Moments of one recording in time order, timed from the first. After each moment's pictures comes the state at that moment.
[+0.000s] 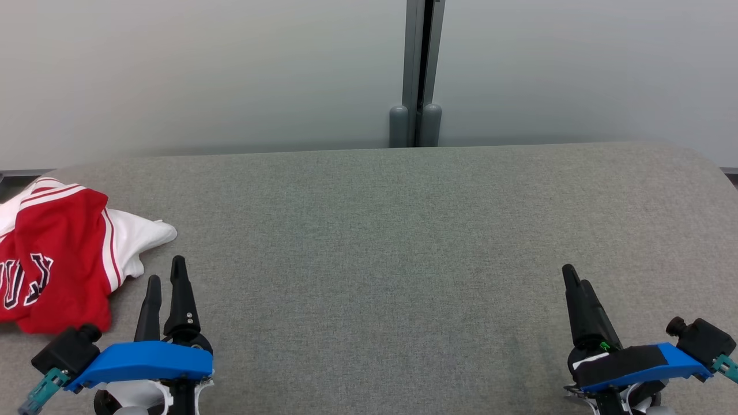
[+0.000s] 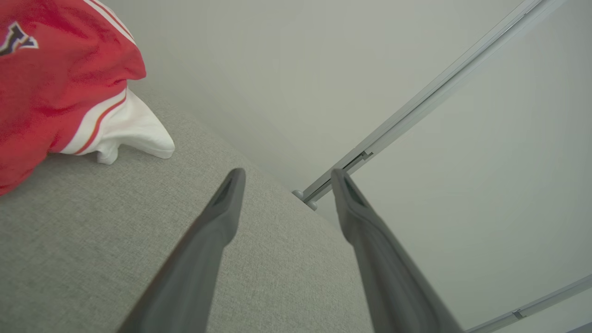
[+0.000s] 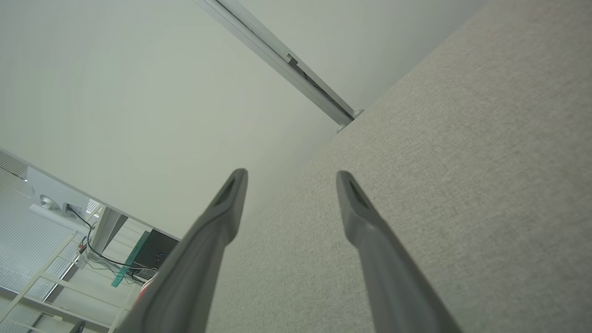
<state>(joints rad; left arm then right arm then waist) -0.08 0.04 0.03 0.22 -0.83 -0.09 -0.09 -0.08 -0.04 0.03 0.24 0.94 0.13 -0.09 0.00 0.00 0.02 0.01</state>
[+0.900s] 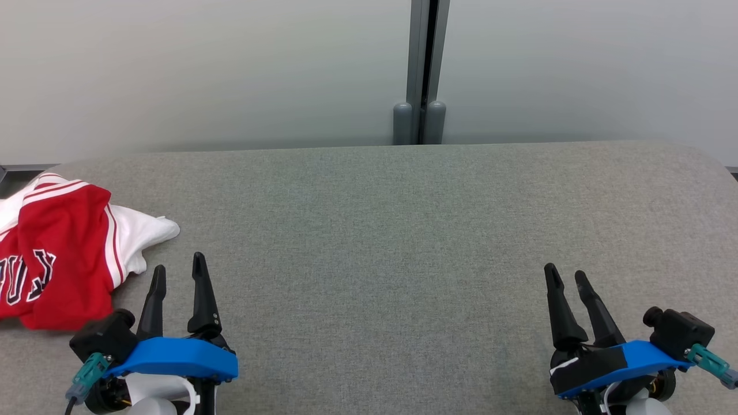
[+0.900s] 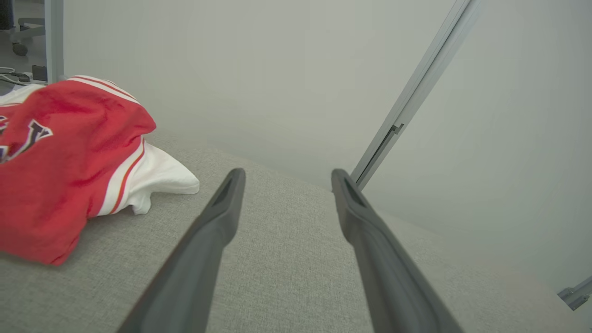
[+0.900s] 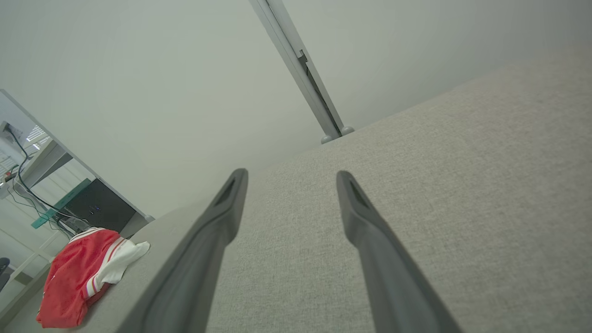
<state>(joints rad) -0.10 0.04 -0.01 0.26 -0.46 -0.04 -0.16 -0.10 -0.04 0.05 0.27 0.59 0.13 -0.16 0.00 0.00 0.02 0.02</state>
